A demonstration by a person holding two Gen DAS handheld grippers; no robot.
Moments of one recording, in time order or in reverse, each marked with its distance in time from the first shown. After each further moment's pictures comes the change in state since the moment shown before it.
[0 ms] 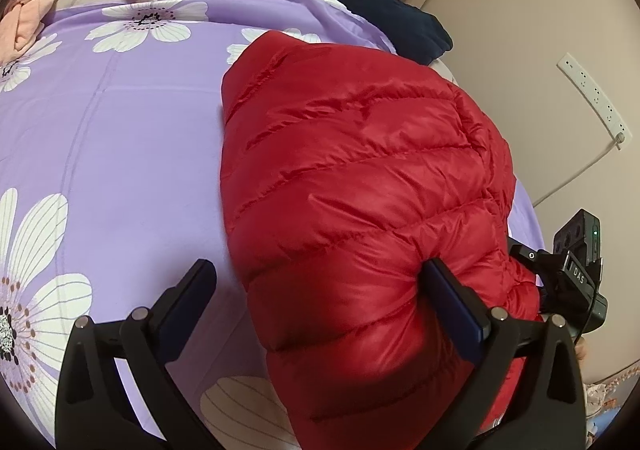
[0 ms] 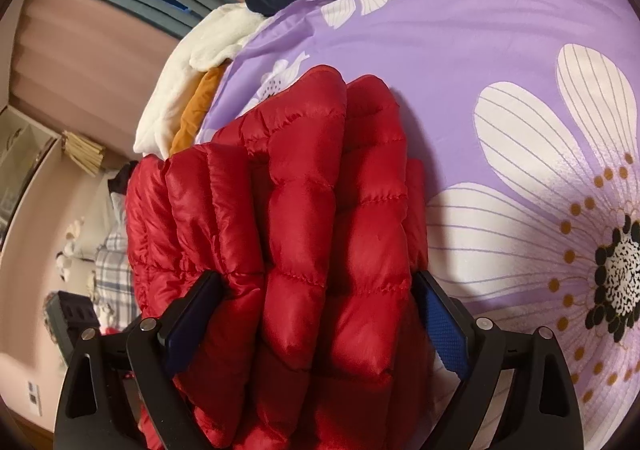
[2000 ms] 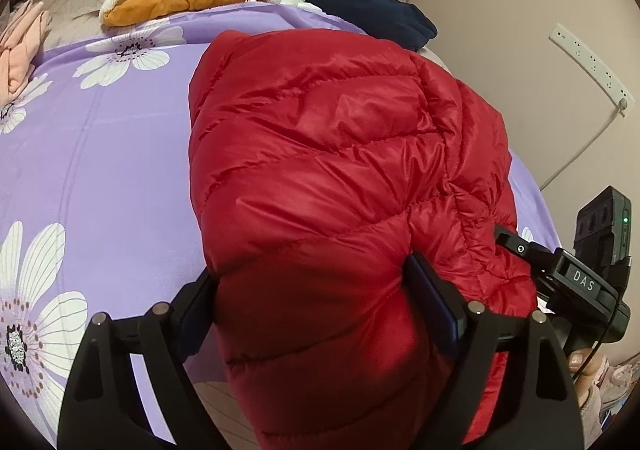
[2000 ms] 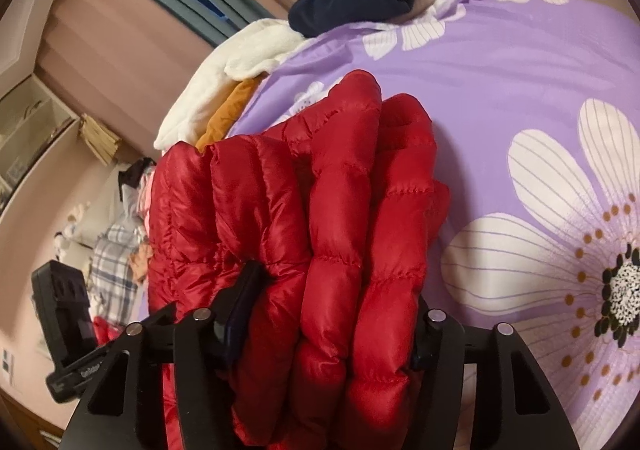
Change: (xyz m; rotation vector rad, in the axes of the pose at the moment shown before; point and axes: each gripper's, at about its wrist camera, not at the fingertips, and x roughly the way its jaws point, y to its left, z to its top) left arm 0.006 -0.038 -0.004 0.107 -0.025 0.063; right arm 0.000 0.032 -0.004 -0.144 -0.120 -0.010
